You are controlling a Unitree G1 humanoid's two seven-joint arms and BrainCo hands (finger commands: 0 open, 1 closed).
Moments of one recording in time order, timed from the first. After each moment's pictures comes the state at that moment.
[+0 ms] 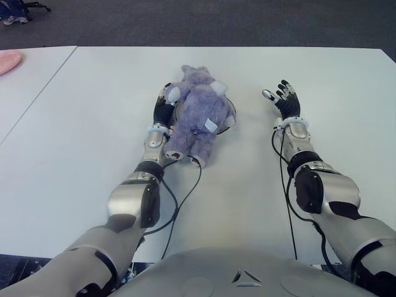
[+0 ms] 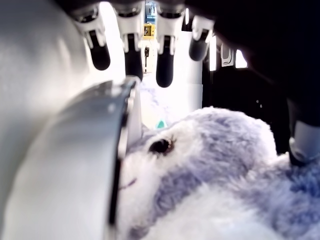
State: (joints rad) left arm -0.65 0.00 0.26 1.23 0.04 -0.51 -0.02; right arm -0.79 -0.22 -0.30 1.31 0.01 -0.39 -0.03
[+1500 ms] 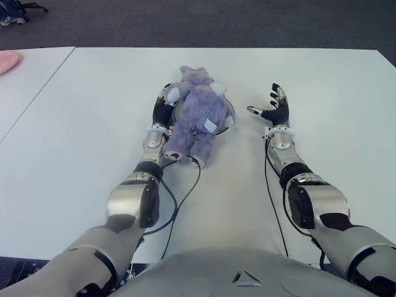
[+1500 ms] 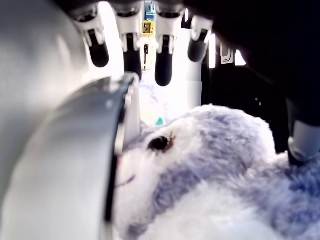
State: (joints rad) left arm -0.65 0.01 0.26 1.23 0.04 -0.51 -0.04; right arm -0.67 -0.18 -0.05 1.24 -0.27 -0.54 -0.38
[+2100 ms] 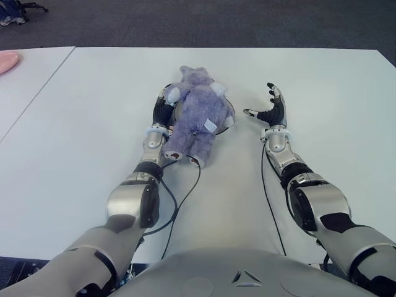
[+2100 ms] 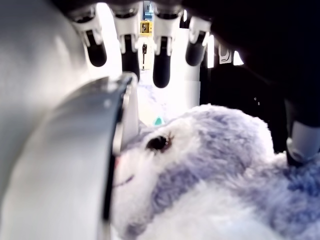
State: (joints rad) left arm -0.65 0.01 0.26 1.23 0.04 -0.52 -0.04; right arm -0.67 -0.19 0.02 1.24 -0.34 -0.53 -0.49
